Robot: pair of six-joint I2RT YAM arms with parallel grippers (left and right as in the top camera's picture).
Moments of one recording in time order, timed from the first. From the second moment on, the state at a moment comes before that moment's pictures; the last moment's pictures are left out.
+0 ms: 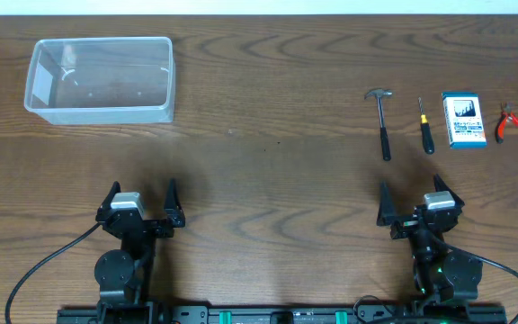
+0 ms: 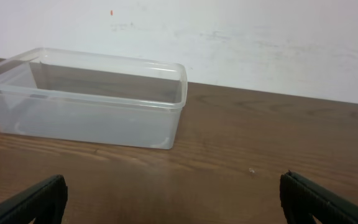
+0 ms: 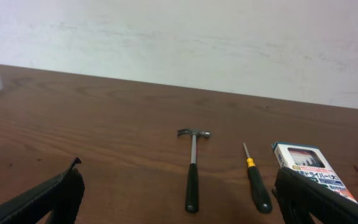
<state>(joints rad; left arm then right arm) 0.01 0.01 0.02 -0.11 0.04 -0.14 -0.02 0.01 0.01 -0.06 -0.14 -0.06</state>
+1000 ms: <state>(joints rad) 0.01 0.36 0.44 -0.45 0.22 -0.09 -0.02 0.01 0.01 -0.06 -0.14 -0.06</state>
